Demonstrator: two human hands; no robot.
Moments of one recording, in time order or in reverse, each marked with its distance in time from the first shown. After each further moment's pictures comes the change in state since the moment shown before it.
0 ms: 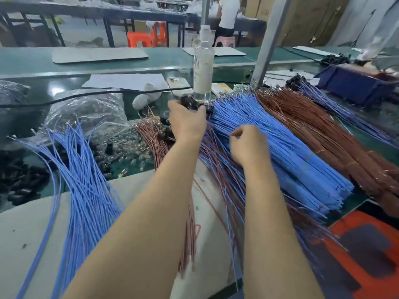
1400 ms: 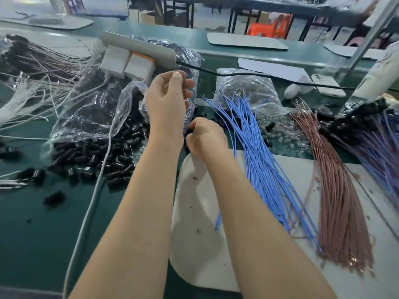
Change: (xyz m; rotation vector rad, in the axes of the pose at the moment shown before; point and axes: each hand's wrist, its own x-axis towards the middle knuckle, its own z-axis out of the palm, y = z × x) left_hand -0.032 -0.053 -0.329 -0.478 0.473 0.150; right_hand -0.173 -0.241 0.204 -0.148 -0.567 -0.566
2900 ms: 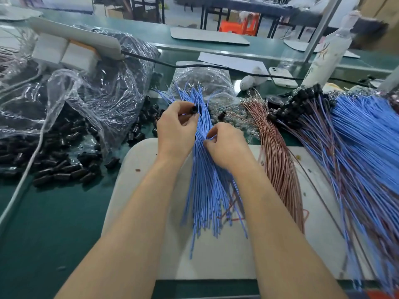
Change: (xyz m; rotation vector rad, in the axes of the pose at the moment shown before) left_hand -0.051 -0.078 0.056 0.498 -0.226 0.163; right_hand -0.043 0.123 -0.048 0.060 0.147 0.036
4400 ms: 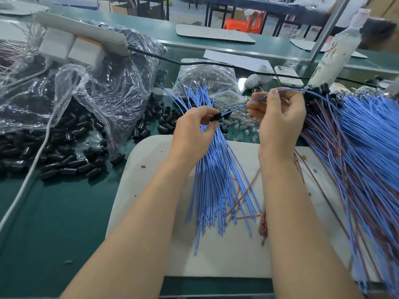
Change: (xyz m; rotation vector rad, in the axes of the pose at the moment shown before) left_hand -0.009 0.002 0.006 0.258 -0.224 0.118; right_hand -0.003 0.013 -0.038 1.151 0.664 -0.143
